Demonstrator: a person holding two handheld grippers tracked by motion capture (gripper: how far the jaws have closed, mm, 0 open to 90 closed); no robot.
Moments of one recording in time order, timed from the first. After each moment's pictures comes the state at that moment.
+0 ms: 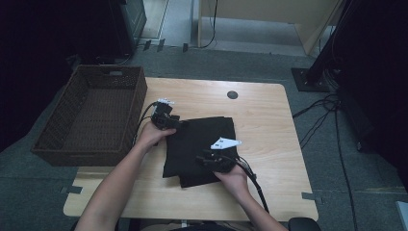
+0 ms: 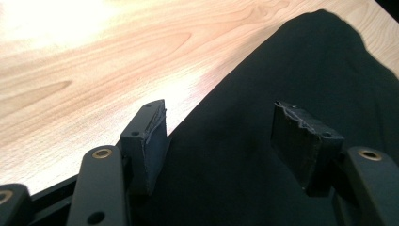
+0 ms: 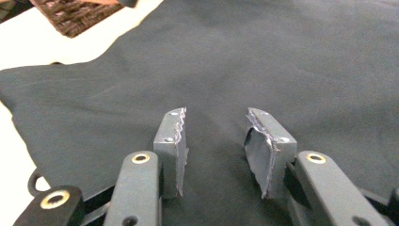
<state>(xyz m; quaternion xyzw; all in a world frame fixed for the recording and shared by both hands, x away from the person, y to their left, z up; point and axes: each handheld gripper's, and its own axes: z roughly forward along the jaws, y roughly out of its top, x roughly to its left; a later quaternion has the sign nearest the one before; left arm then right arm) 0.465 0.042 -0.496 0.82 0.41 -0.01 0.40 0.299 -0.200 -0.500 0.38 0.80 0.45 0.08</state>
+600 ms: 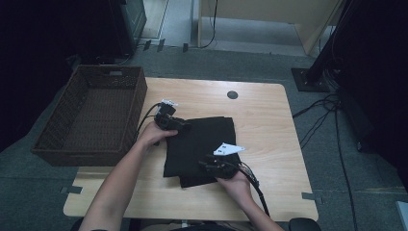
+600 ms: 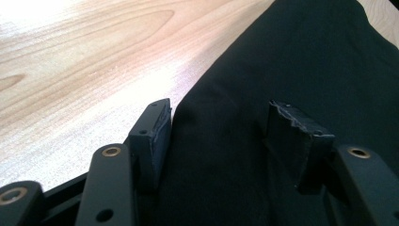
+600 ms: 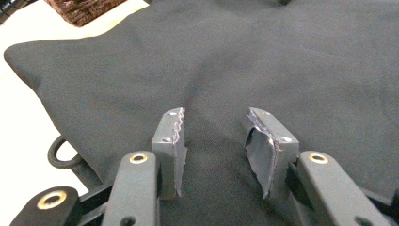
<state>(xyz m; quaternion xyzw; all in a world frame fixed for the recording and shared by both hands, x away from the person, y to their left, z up) 0.473 0.036 -0.507 0.84 0.38 -0.04 0.39 0.282 -0.207 -0.505 0.38 0.81 0.44 0.09</state>
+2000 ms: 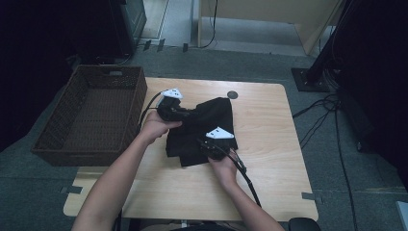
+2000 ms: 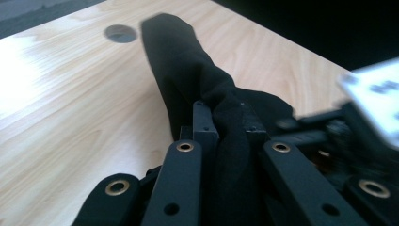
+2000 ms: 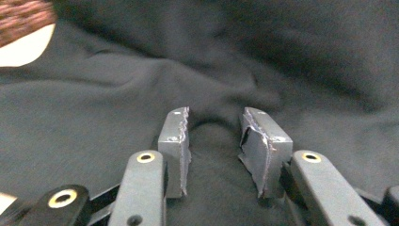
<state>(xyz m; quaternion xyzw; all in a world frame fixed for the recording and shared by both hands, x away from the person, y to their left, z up) 0.440 0.016 -0.425 0.85 0.23 -0.01 0.48 0.344 -0.181 -0.518 0.44 0.76 0.43 0.21</state>
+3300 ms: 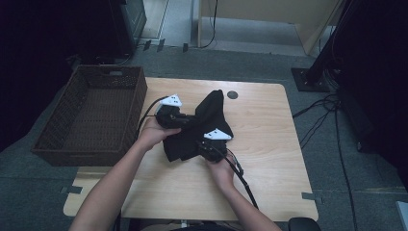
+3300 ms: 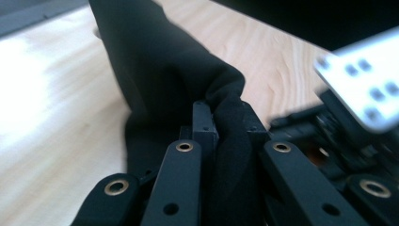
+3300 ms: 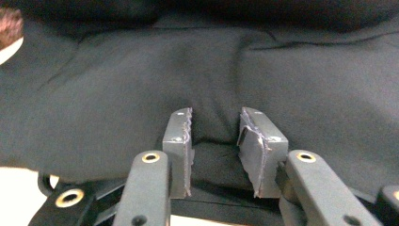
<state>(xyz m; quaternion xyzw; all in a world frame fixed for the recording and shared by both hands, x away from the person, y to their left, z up) 0.417 0.017 -0.433 0.86 0.21 0.01 0.47 0.337 -0.171 -0.516 0.48 0.74 0.42 0.18</state>
